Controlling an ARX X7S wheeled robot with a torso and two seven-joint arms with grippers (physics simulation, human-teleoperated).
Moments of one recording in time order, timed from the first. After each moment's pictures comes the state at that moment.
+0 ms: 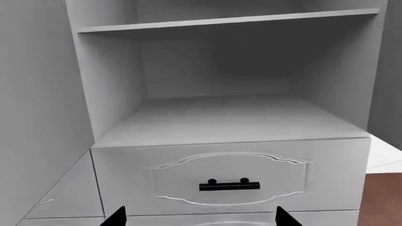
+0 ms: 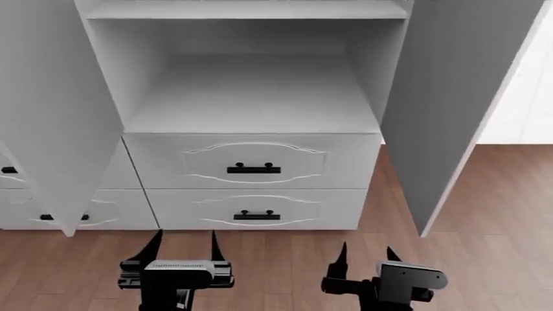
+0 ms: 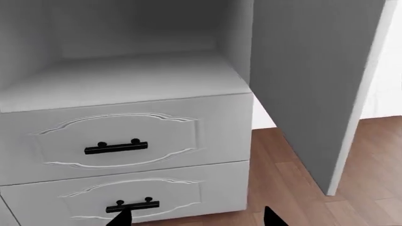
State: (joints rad) left arm -0.04 -0.15 0.20 -0.12 -0.08 0.17 -0.21; right arm 0.05 0.12 -0.17 0.15 0.21 -0.01 0.24
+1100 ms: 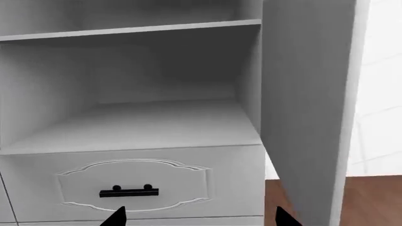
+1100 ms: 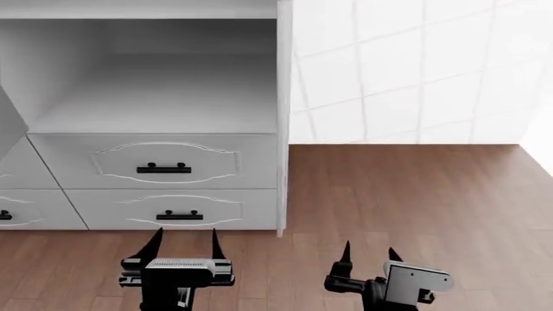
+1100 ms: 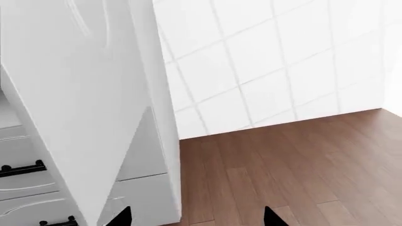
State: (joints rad) left arm -0.05 -0.17 0.24 -0.13 -0.10 0.18 -0.25; right arm 0.06 0.14 -0.19 0.17 0.30 -0.06 0.24
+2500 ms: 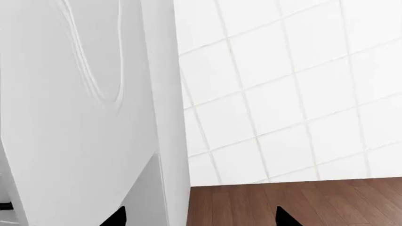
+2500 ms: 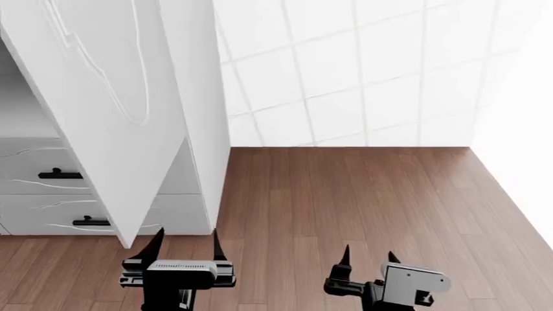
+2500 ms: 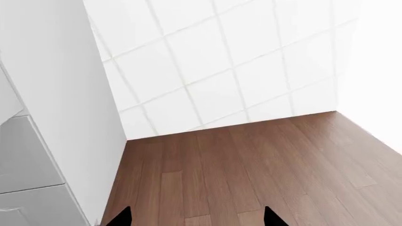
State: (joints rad) left arm -0.06 -0.19 0.28 -0.15 -0.11 0.21 -0.28; right arm 0.07 0.17 -0.23 0.19 0.32 -0.05 0.29
